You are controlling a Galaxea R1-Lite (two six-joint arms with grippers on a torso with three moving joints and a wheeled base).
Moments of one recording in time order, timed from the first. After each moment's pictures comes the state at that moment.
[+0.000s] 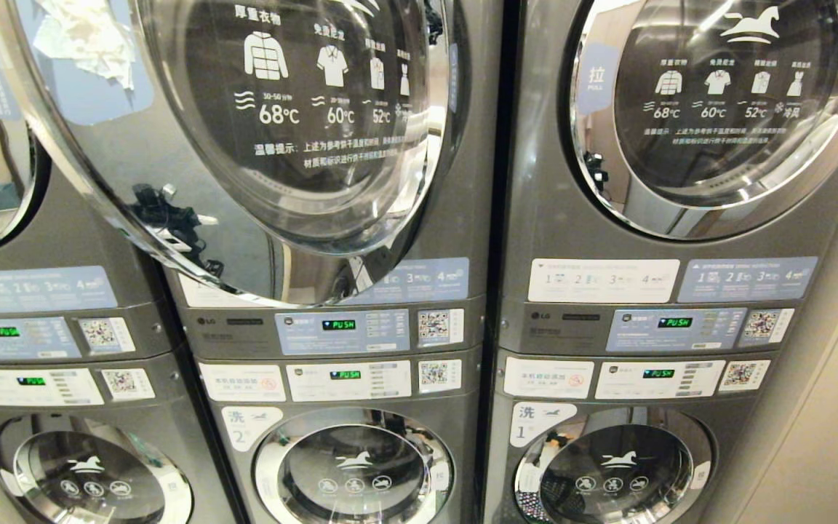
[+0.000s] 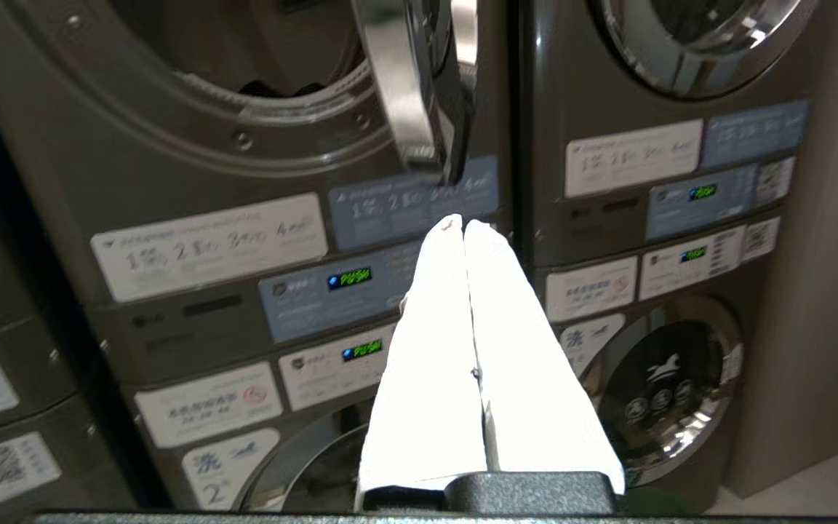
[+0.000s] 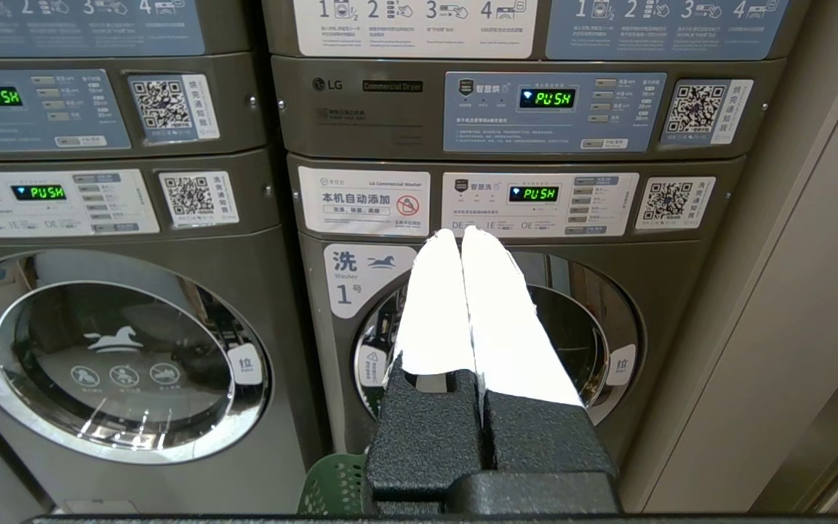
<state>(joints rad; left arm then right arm) -0.02 0.37 -0.50 -0.05 -0.34 0.03 -0.01 0.00 0.00 -0.01 0.00 0.00</state>
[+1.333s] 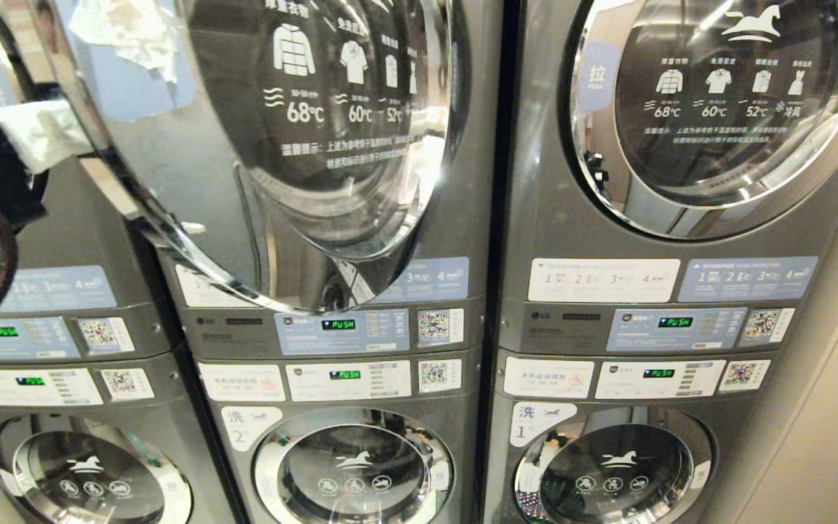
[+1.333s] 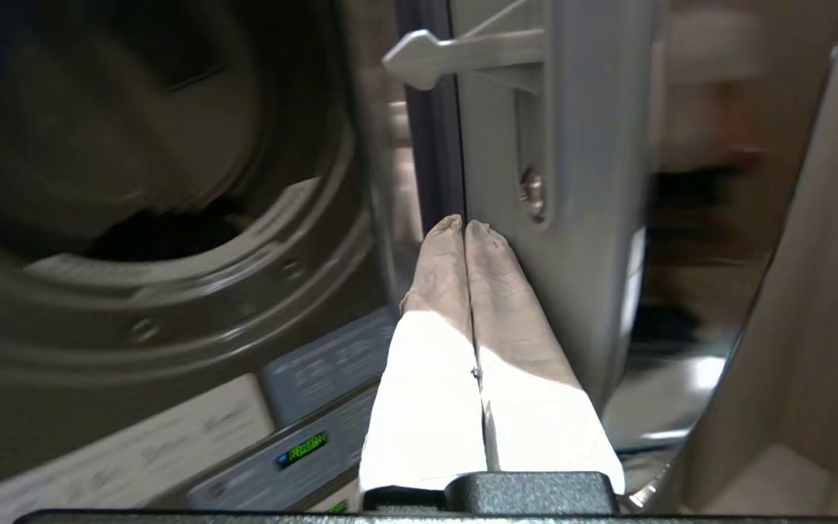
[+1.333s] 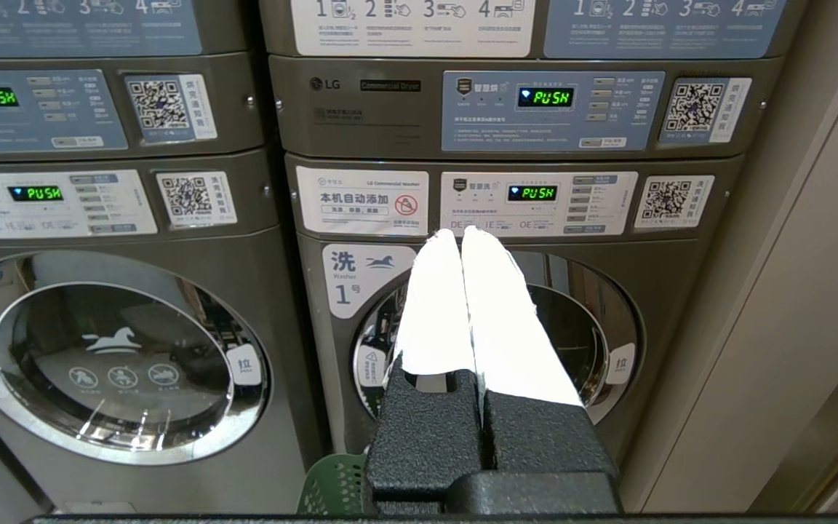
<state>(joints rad) -0.27 1.18 -0.98 -0.38 -0.38 0.09 -0.01 0.00 0.00 -0.01 0.00 0.00</state>
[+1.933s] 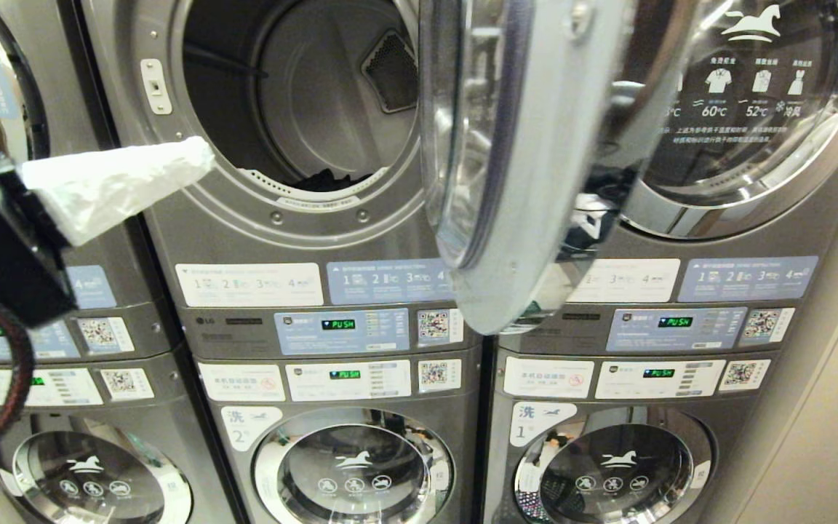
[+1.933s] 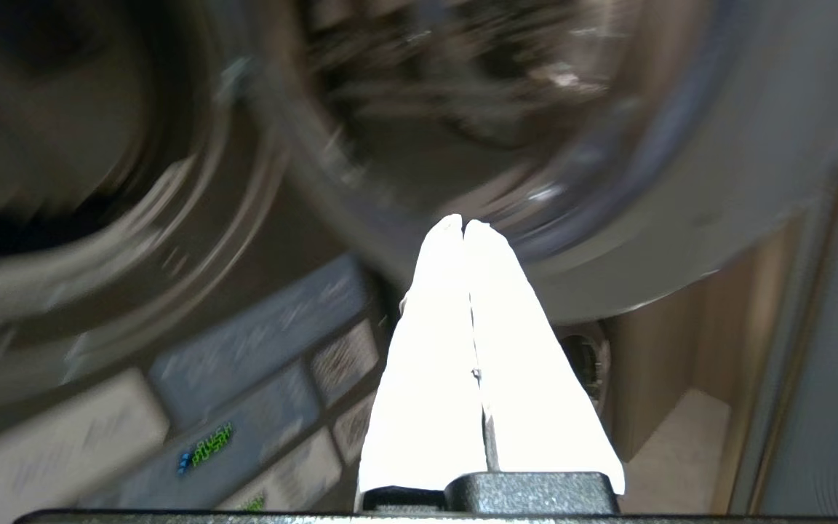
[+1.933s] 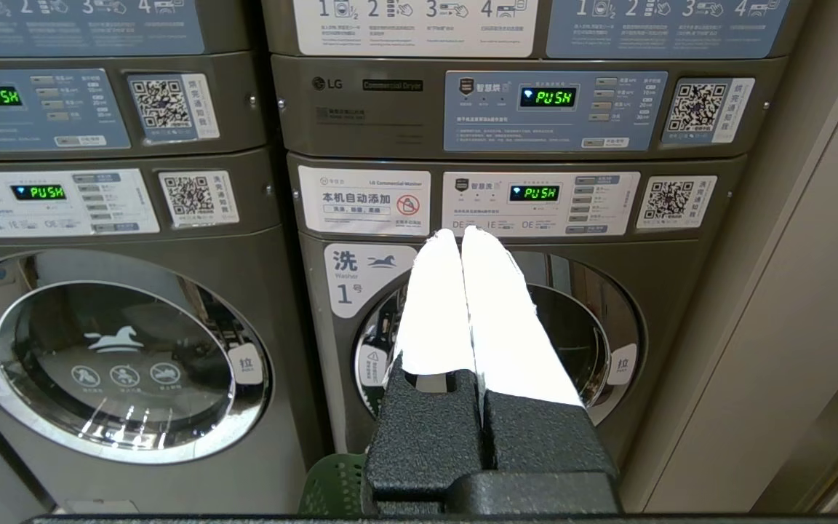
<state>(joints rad) -0.52 1.10 -0.87 -0.37 -0.21 0.09 -0.01 0.00 0.00 -0.01 0.00 0.00</state>
